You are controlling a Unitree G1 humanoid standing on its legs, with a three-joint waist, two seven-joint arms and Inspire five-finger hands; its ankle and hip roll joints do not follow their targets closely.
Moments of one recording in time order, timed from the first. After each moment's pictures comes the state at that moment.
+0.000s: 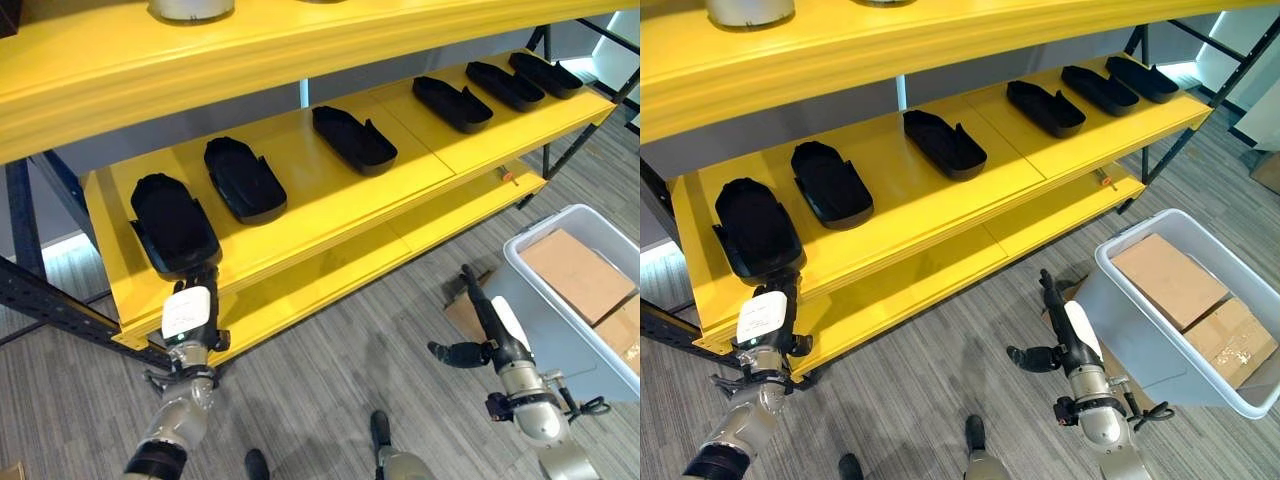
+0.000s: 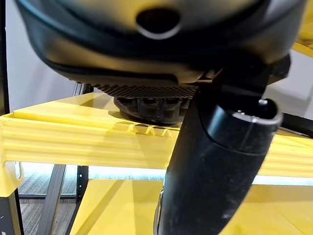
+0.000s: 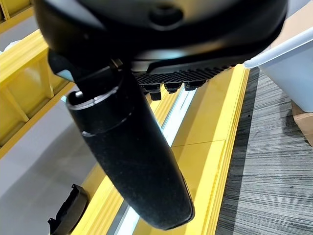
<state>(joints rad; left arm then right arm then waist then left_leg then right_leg) -0.11 0.49 -0.15 0.45 0.75 0.15 0.45 0.19 -0.52 0.12 0.00 -0.13 -0.17 -0.18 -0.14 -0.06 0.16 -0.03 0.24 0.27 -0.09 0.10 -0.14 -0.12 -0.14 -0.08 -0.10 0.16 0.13</state>
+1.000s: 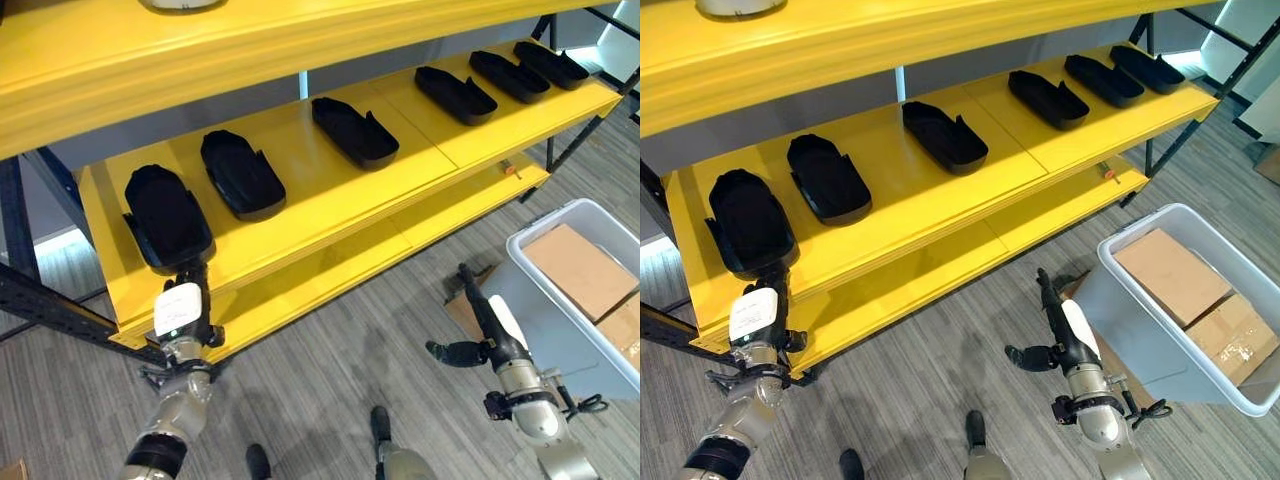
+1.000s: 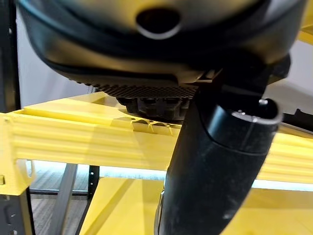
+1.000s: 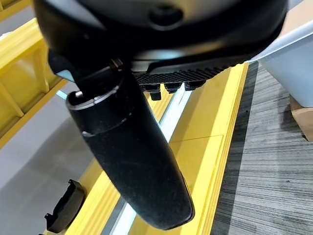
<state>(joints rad) -0.14 0.49 -0.11 0.48 0.71 0.18 0.46 0.18 -0.53 0.13 0.00 -0.13 -0.17 -0.18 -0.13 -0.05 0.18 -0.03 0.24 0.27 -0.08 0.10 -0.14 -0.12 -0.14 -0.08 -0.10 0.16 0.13</state>
